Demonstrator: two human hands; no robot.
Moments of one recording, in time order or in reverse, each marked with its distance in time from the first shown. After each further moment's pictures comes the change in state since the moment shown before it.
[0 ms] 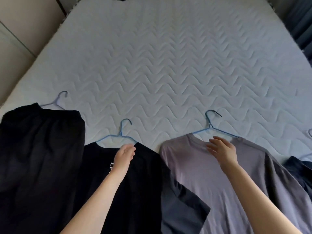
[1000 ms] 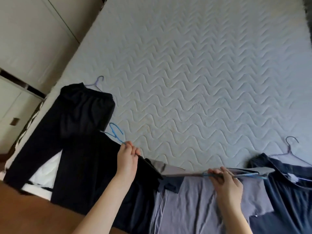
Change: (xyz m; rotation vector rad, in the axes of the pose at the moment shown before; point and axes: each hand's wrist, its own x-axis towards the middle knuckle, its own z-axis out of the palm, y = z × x) left_hand -0.221 0.090 -0.022 -0.793 0.268 -0.101; right_hand -0.231 -0.065 -0.071 0.253 0.099 0.090
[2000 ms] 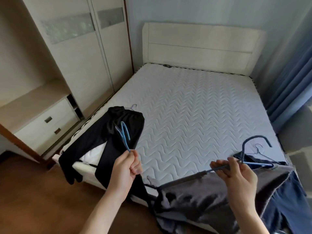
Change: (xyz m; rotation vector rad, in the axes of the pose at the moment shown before) left_hand -0.410 0.078 -0.313 -0.067 -0.478 0.311; right_hand -0.459 -0.007 -0.156 -0.102 -0.373 -0.513
